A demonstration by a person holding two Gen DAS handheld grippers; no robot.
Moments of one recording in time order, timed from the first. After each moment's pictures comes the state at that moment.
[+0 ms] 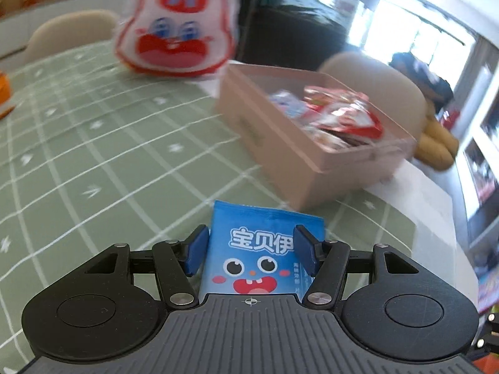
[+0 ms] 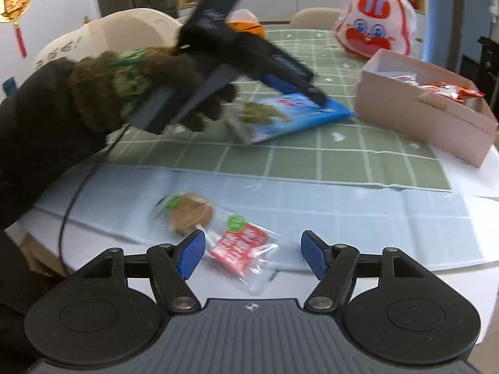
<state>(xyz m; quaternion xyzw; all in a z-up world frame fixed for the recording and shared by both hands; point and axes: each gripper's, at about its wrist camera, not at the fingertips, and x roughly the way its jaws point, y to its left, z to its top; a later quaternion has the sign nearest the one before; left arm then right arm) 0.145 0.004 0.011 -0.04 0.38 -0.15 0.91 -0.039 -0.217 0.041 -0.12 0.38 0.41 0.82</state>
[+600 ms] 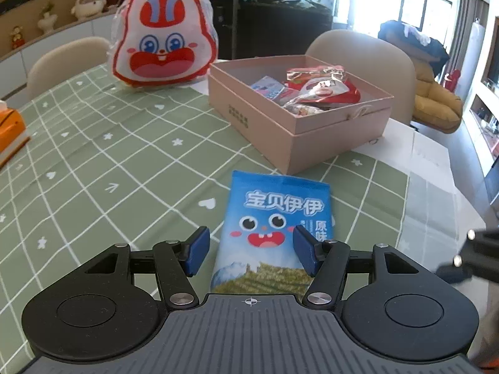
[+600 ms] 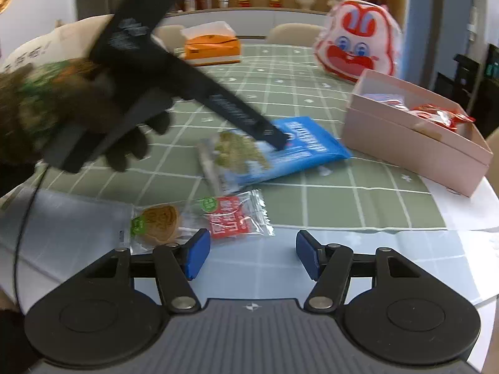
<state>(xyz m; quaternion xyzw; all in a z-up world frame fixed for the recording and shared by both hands) 0.098 0.001 0.021 0.04 0.37 -0.14 0.92 -0.005 -0.176 0.034 -0.13 0.34 0.34 0.86</state>
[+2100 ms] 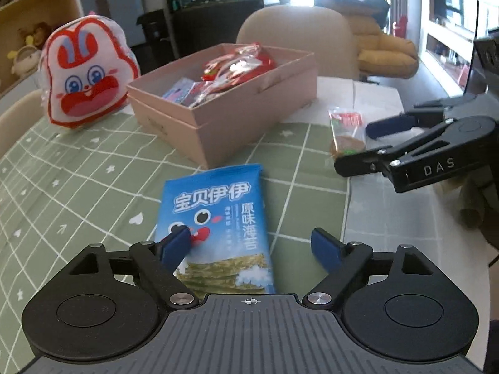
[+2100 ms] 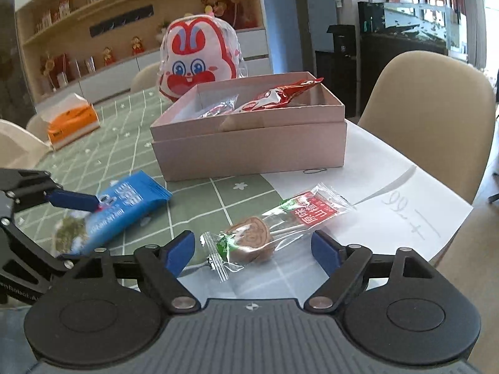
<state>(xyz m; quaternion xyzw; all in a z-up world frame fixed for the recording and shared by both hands) 0.081 -0.055 0.007 0.16 0.35 -0.22 0.90 0.076 -0.268 0.007 0.03 0.32 0.16 0.93</state>
